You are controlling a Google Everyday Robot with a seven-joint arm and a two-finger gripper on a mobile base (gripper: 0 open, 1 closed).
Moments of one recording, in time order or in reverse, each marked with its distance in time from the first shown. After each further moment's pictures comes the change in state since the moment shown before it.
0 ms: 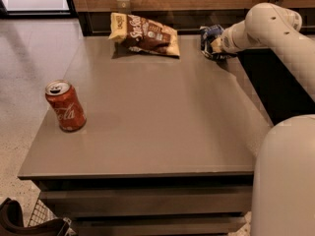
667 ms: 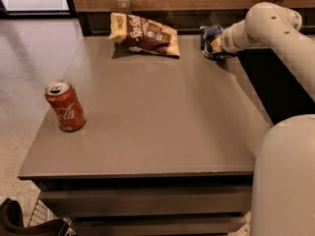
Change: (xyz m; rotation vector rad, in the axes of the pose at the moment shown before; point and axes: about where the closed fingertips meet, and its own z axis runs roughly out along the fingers) arm -0.001 0.000 -0.001 0.000 0.000 0.000
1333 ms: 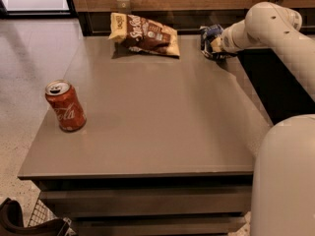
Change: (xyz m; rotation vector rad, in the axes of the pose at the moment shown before) arm -0.001 0.000 0.000 0.000 0.000 0.000
